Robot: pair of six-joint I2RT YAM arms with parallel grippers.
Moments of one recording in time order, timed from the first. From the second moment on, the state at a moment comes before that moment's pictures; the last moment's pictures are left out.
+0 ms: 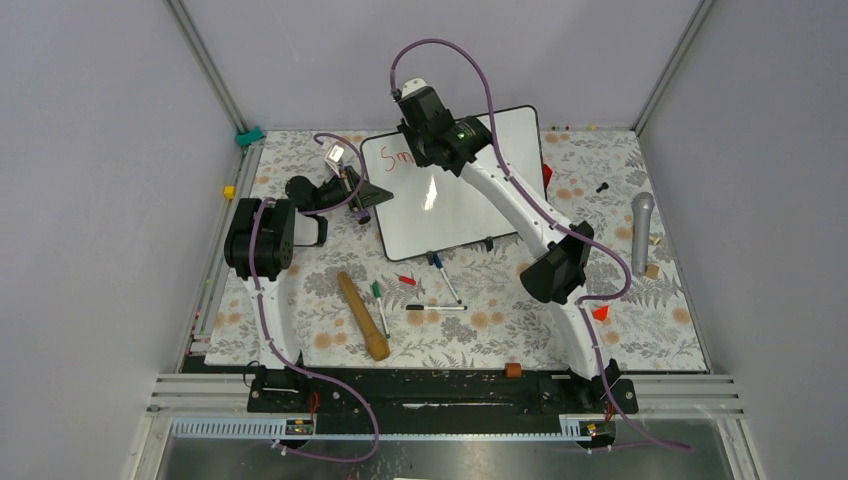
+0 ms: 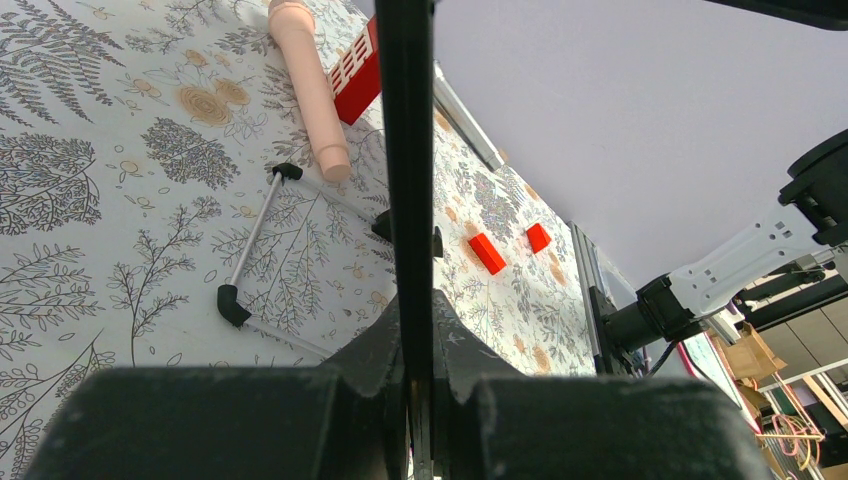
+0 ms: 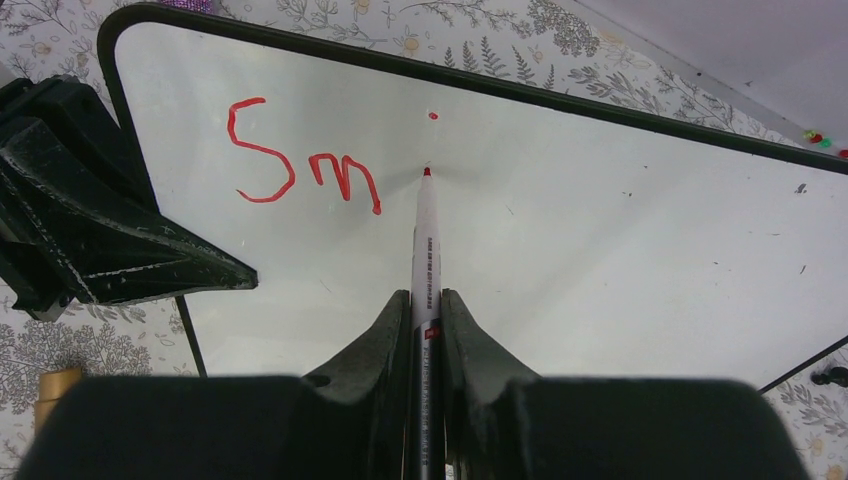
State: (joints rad) left arm -0.04 2.16 1.03 1.44 1.20 -1.01; right arm 0.74 2.24 2.52 -0.98 0.35 0.07
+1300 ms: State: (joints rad) left arm -0.04 2.16 1.02 1.44 1.20 -1.01; right arm 0.74 2.23 2.54 -1.04 0.33 0.10
